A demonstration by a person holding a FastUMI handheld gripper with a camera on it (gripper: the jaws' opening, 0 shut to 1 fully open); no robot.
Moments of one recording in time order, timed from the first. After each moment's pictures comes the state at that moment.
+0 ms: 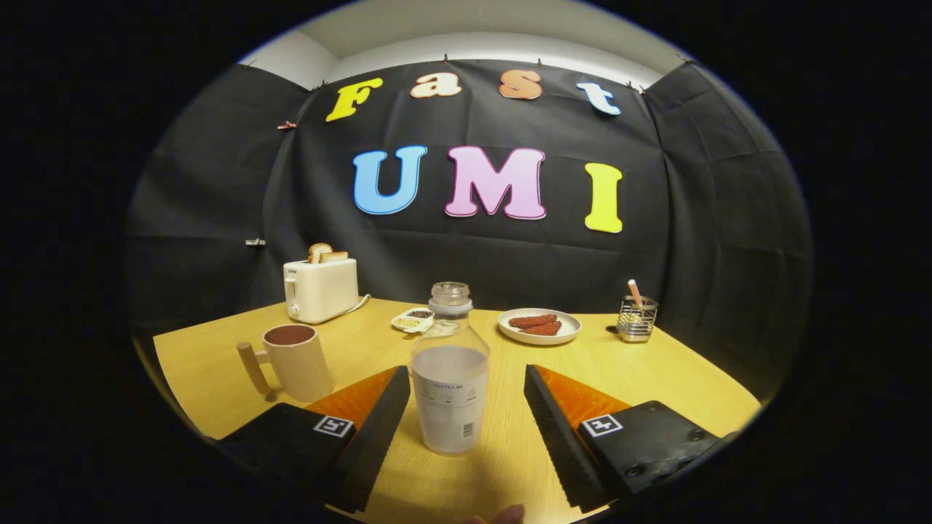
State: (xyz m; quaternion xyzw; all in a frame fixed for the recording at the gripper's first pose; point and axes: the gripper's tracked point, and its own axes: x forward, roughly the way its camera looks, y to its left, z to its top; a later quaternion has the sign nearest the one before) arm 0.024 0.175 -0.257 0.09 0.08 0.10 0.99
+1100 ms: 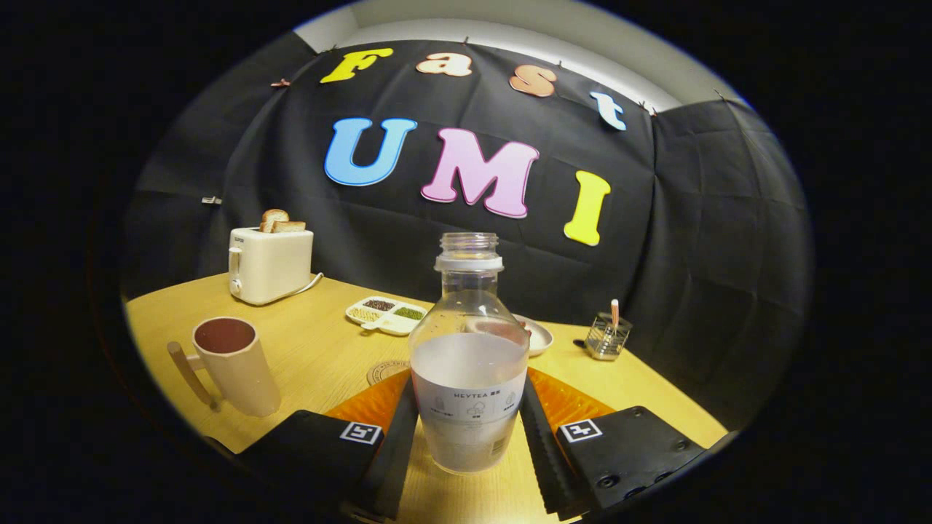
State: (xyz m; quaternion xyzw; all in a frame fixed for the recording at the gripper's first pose) arm 0.075 0.181 -0.226 -0.04 0.08 0.02 1.00
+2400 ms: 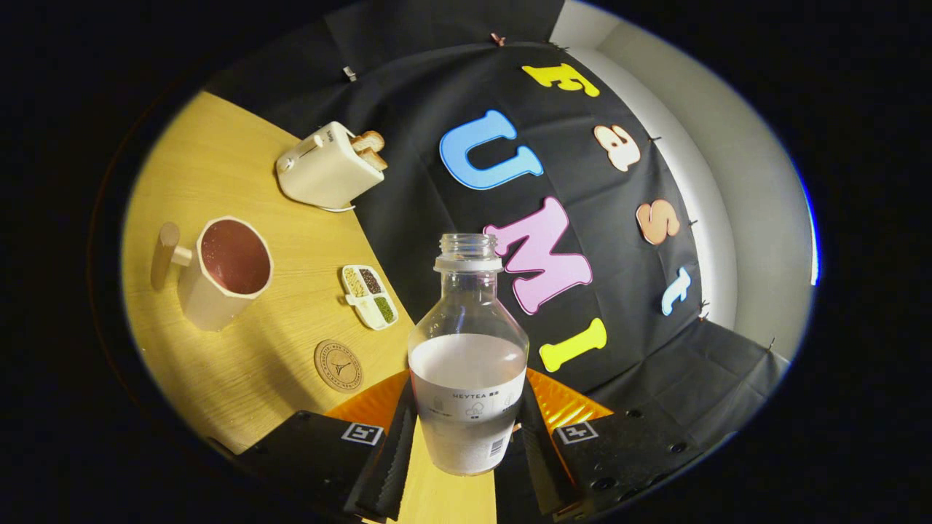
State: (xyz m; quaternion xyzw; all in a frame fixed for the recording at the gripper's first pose) arm 0.080 0.228 -0.159 -0.44 0.04 0.05 0.90
